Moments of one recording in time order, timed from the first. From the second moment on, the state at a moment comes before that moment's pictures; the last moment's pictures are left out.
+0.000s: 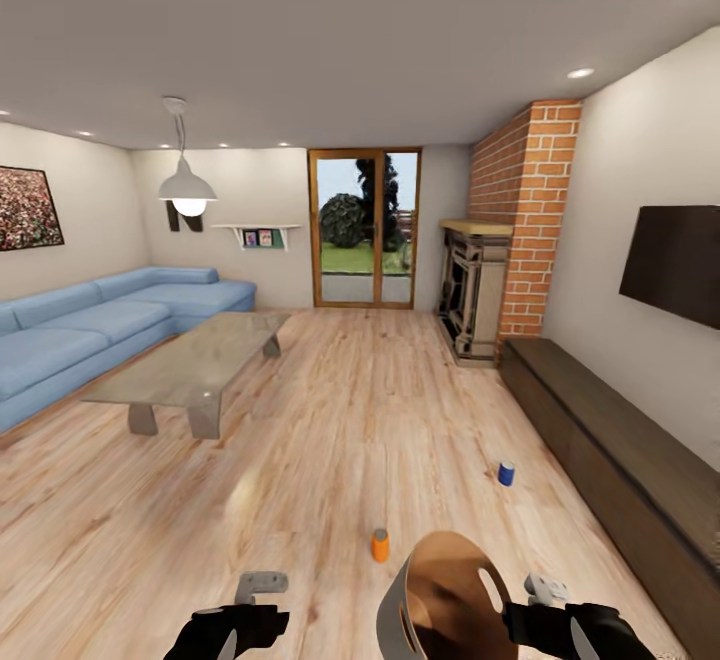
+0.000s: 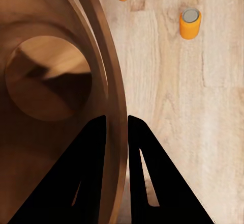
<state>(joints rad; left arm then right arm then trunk) -0.30 -0.06 -0.01 -0.71 0.01 0.44 -0.04 -0.37 -0.15 -0.16 -0.56 -0.02 0.48 0.40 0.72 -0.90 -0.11</state>
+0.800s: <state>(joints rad) -0.30 -0.06 -0.01 -0.71 0.01 0.41 -0.04 -0.37 -0.15 -0.16 -0.56 -0.02 0.48 0.40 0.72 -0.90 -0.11</state>
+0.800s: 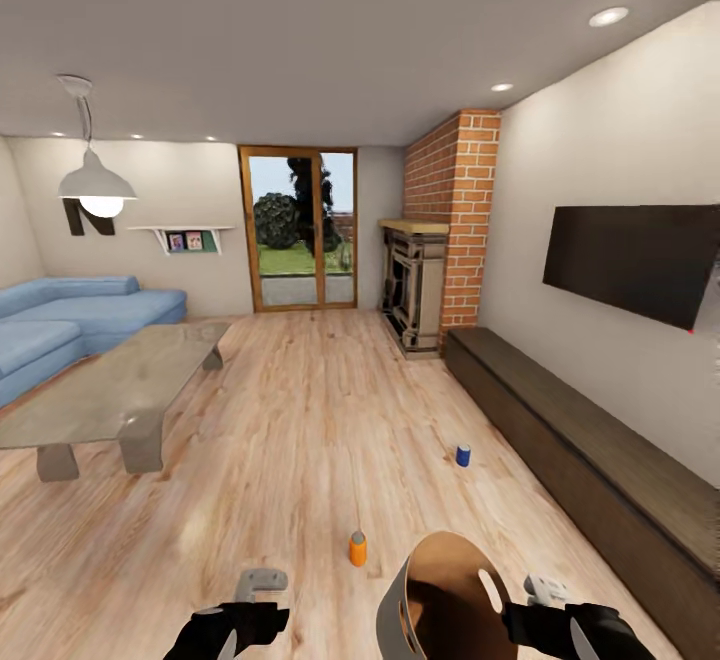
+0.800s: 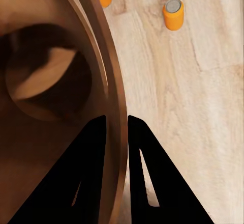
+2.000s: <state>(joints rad) -0.30 -0.06 -0.01 -0.71 0.01 0.41 -0.04 -0.37 -0.15 -0.16 -0.56 -0.02 0.48 0.40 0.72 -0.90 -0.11</state>
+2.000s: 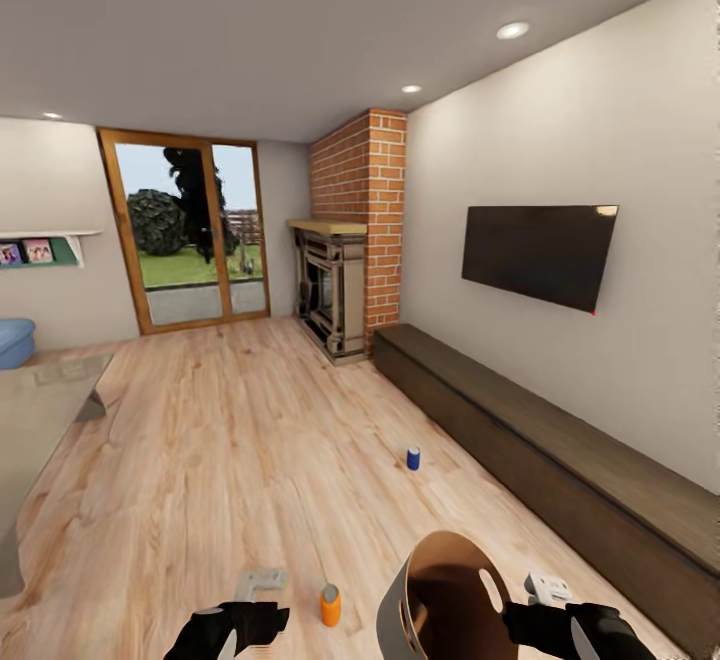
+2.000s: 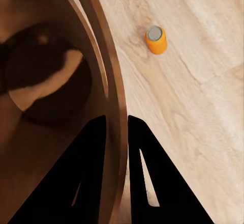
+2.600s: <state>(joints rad) -0.30 -0.06 -0.01 -0.71 0.01 0.41 -0.04 -0.37 -0.15 -0.16 -0.56 -0.02 0.48 0.40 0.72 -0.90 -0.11</state>
